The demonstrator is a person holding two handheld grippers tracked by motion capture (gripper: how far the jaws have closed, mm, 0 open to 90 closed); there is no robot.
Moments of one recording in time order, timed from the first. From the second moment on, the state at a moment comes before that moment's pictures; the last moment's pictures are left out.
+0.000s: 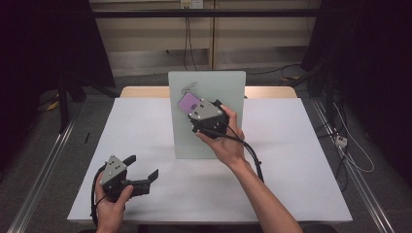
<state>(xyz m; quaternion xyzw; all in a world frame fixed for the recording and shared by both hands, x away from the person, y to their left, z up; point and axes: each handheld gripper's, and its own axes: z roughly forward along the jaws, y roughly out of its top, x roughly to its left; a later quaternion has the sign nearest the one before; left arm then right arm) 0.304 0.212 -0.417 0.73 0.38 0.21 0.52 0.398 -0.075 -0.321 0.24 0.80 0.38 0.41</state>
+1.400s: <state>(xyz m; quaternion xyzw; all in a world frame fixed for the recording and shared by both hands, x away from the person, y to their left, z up) 0.304 0.215 -0.417 0.73 0.38 0.22 0.52 0.409 -0.076 -0.293 0.25 0.77 0.39 0.43</state>
